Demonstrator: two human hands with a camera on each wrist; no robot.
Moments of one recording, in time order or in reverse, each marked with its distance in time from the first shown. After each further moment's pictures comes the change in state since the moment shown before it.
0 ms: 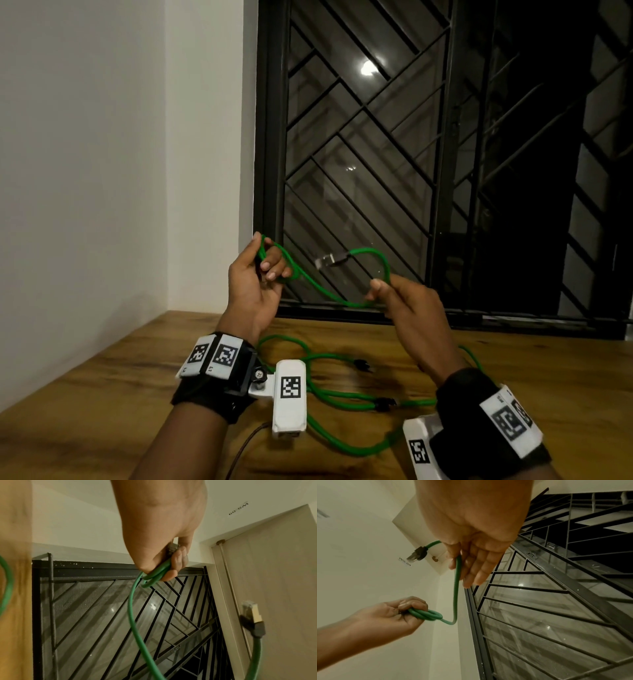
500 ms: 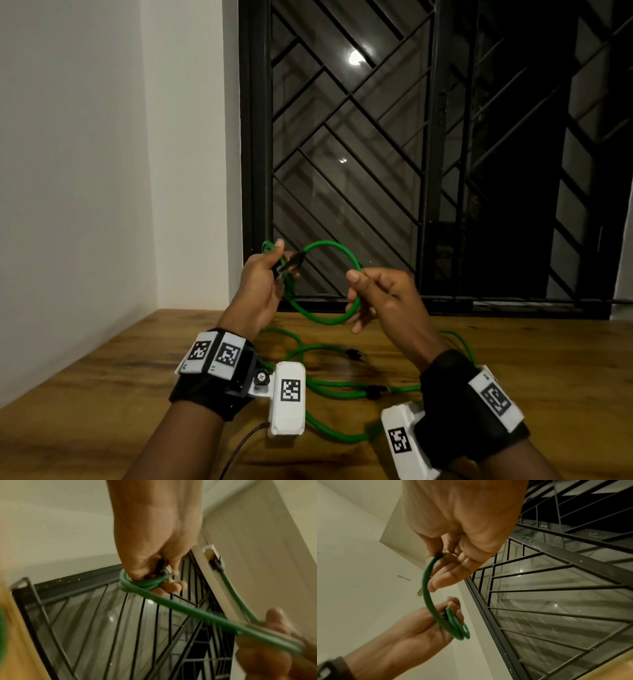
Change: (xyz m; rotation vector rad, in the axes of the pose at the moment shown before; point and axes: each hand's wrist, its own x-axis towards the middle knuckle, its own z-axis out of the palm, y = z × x) left_hand -0.005 -0.022 0.009 0.423 0.074 -0.078; right_hand -0.006 -0.030 0.000 0.520 -0.191 0.104
